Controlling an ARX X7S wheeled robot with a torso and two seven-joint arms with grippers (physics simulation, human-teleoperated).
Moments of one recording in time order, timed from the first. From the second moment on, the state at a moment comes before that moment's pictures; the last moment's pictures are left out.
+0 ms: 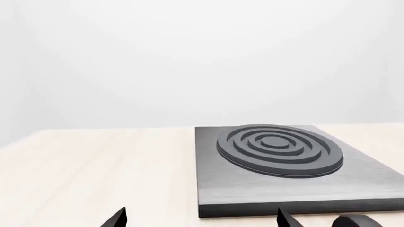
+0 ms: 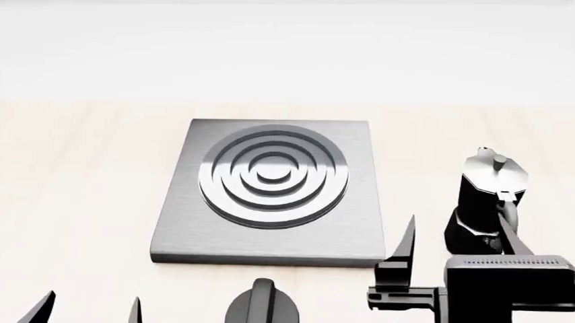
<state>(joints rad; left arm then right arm) 0.06 -0.12 0.12 0.17 -0.10 0.00 -0.09 0.23 0.24 0.00 -0.20 0.06 0.30 0.08</state>
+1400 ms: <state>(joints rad) 0.04 -0.17 0.17 0.16 -0.14 0.01 -0.15 0.51 0.30 0.14 0.33 0.22 0.20 -0.04</state>
